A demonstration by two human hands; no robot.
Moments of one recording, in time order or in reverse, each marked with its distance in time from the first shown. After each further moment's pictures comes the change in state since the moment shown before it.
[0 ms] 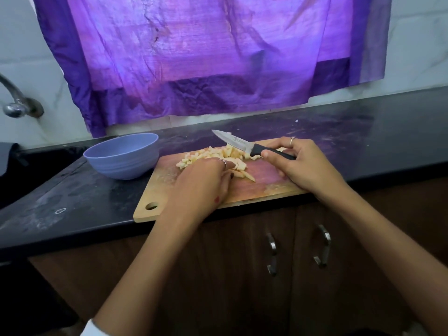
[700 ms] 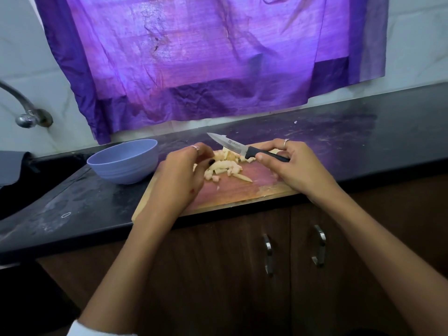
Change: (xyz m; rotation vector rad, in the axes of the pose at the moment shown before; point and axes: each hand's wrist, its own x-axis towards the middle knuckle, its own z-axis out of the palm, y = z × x) left_hand 0.001 -0.011 -0.017 -0.211 0.227 0.004; right_hand -0.006 -0.005 -0.003 0.010 0.002 -0.003
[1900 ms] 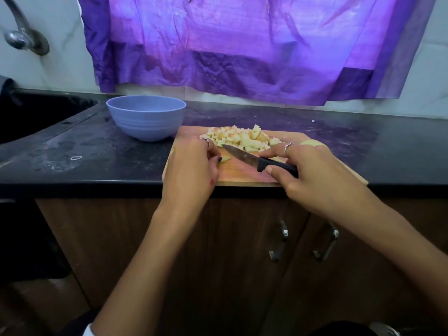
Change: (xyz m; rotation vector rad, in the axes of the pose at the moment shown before) left_hand -0.044 -0.031 -0.002 -0.077 0.082 -0.349; right_hand -0.044 -0.090 0.037 -0.644 -0.250 -0.120
